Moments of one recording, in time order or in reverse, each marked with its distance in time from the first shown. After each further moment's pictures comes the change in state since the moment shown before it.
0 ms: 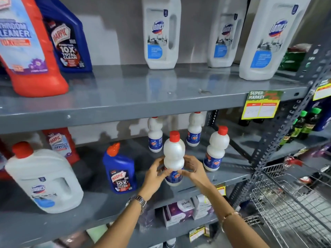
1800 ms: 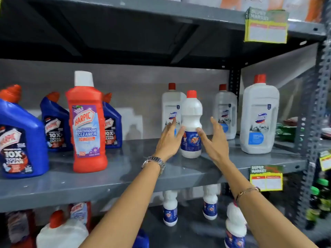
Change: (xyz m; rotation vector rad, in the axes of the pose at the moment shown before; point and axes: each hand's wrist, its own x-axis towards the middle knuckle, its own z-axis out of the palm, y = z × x) left_hand 0.085 0.309 -0.032 0.590 0.243 0.494; right_hand 0.097 -0.273 -0.049 -0.379 0.569 -0.502
